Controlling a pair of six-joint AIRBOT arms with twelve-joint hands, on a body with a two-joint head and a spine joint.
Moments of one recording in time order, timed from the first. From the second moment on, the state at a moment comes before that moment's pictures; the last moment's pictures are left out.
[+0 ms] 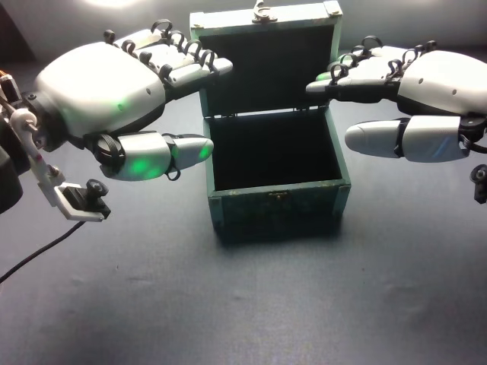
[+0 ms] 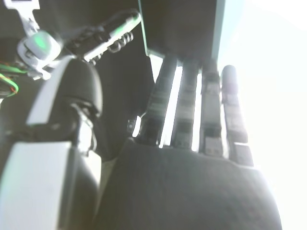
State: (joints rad) left arm 0.53 -0.99 1.15 0.12 -0.65 0.93; right arm -0.61 -1.18 1.48 -0.43 0.83 -0.24
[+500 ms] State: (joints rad) left arm 0.68 -0.81 0.99 0.09 -0.84 0.93; right arm -0.67 -1.04 1.35 -0.39 0.94 -0.24
